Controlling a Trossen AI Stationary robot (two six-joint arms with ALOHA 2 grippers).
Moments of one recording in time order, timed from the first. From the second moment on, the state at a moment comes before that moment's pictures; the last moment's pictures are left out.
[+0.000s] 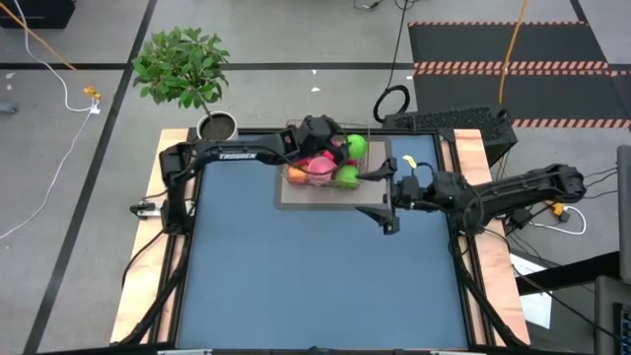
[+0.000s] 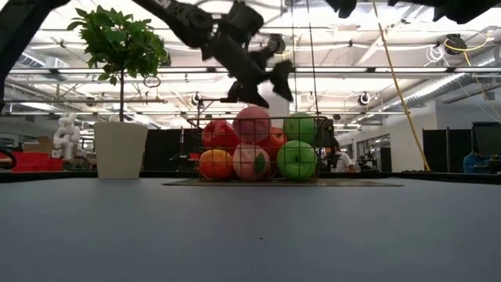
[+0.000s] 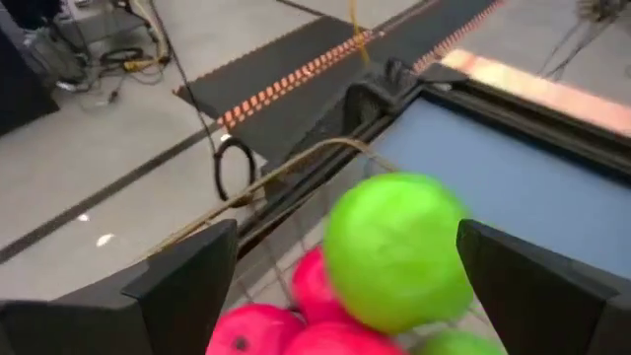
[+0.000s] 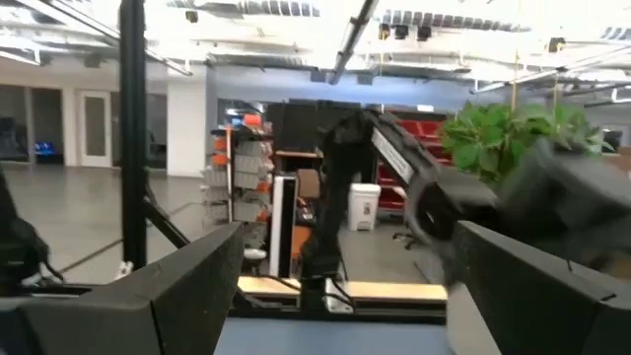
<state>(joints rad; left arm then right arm) 0.34 1.94 1.48 -0.01 -0.29 -0.16 0.07 1.02 0.54 0.75 0.08 -0.07</state>
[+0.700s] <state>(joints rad) -0.05 1.26 0.87 0.12 -0.56 -0.01 0.04 0.94 0.54 0.35 0.08 -0.12</state>
